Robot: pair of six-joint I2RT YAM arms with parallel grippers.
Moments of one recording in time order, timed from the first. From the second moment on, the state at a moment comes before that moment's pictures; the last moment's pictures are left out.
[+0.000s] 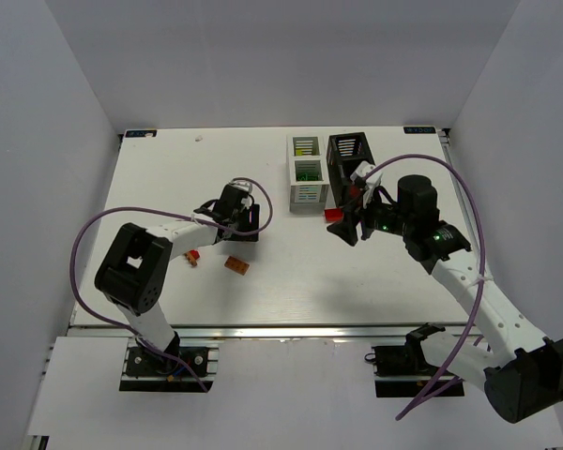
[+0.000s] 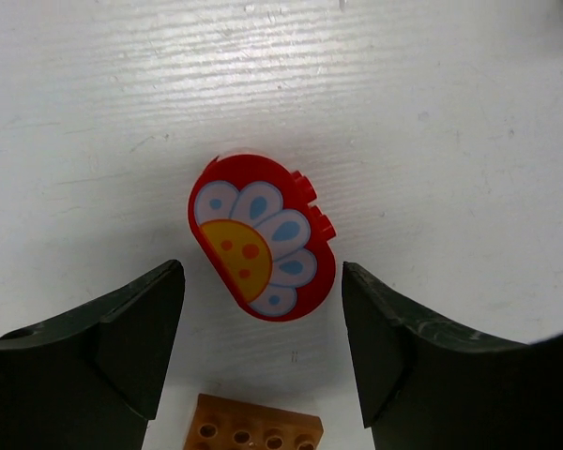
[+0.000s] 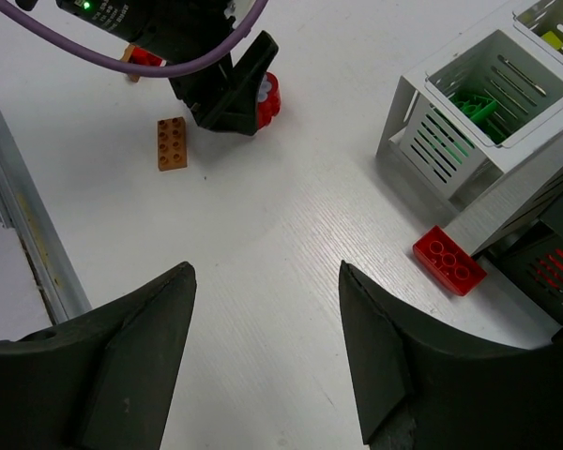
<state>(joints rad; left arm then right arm) -0.49 1.71 0.96 -0.18 -0.11 -0.32 0.41 1.02 0.90 -0.29 -0.60 -0.17</state>
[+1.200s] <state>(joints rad) -0.67 1.73 1.35 0.04 0.15 -0.18 0.41 0.59 0.81 -0.11 -0.26 -0.14</state>
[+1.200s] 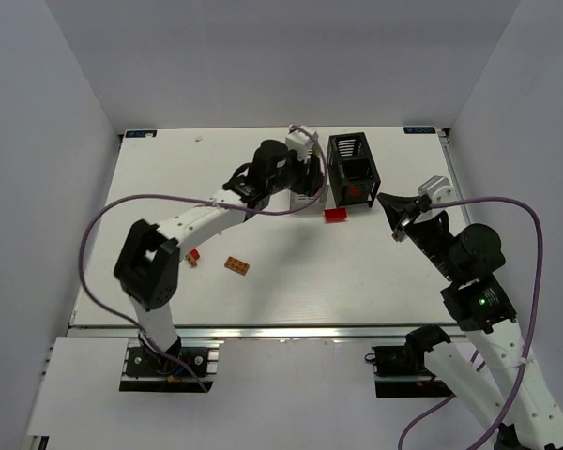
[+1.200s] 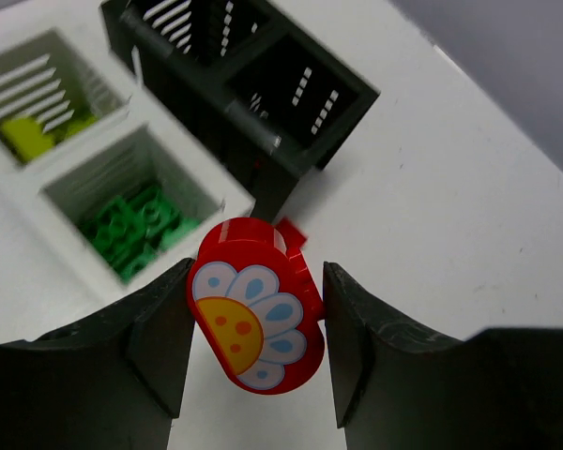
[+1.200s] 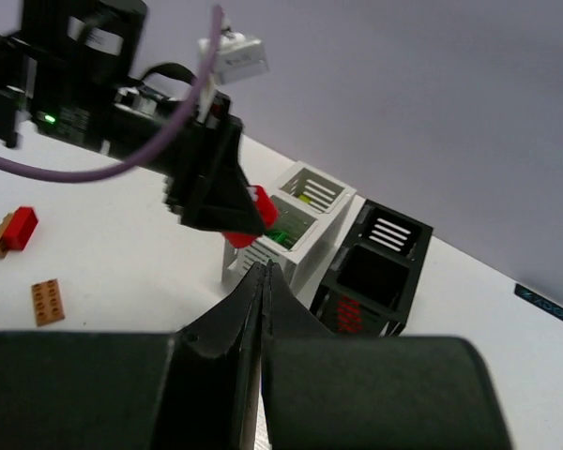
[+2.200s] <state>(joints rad) -0.76 2.40 2.10 0.14 0.04 -0.18 0.41 0.55 0.79 -0.09 -0.23 -0.14</state>
